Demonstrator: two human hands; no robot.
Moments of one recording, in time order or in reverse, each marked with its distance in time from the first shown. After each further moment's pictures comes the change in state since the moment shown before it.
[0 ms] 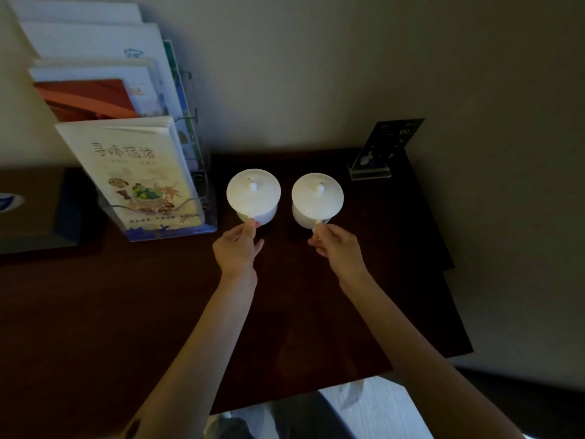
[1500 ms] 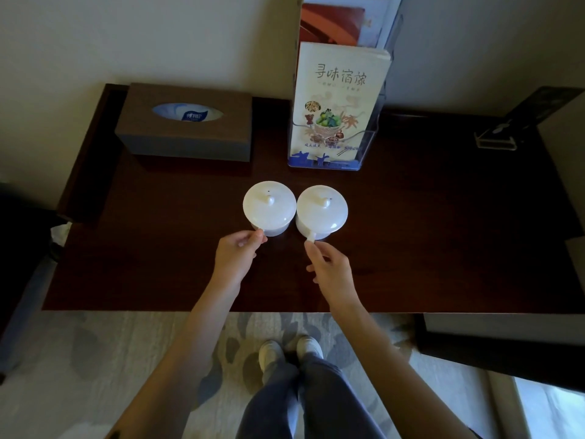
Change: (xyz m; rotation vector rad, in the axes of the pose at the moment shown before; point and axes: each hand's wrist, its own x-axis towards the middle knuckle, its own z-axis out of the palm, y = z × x) left_hand 0.032 0.018 -0.332 0.427 -0.134 0.188; right_hand -0.193 0.040 0.257 -0.141 -0.131 0.048
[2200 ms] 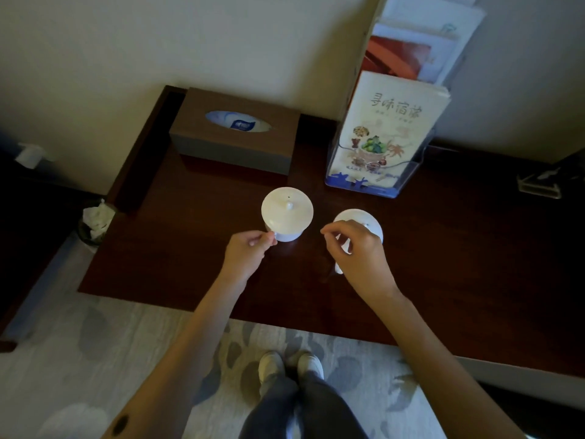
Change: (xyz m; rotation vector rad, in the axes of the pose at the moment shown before) left_hand 0.023 0.010 -0.037 0.039 0.004 0.005; right_hand 0.028 -0.057 -0.002 -0.535 -0.037 -0.744
